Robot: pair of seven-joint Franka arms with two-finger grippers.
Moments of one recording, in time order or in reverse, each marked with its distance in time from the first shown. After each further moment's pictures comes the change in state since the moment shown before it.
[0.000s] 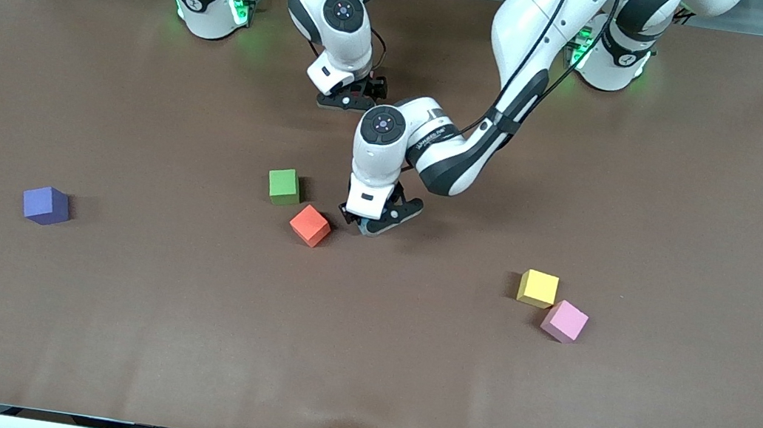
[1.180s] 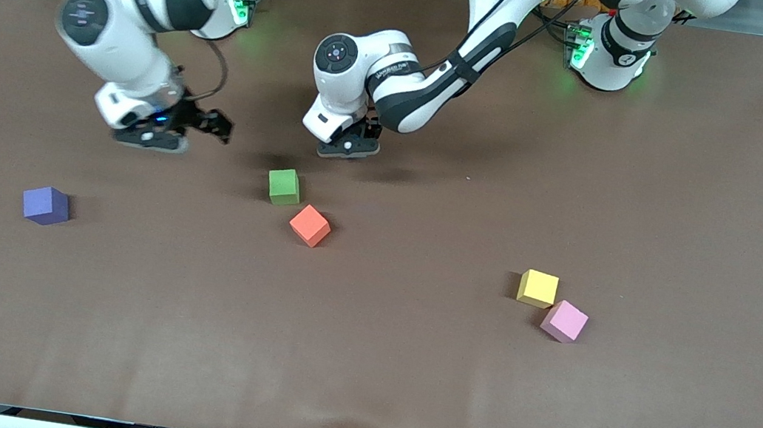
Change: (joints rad) left arm -0.099 -0.050 -0.151 -0.028 0.002 -0.205 0.287; right arm -0.752 -0.282 -0.018 0.062 -0.134 -0.291 -0.514
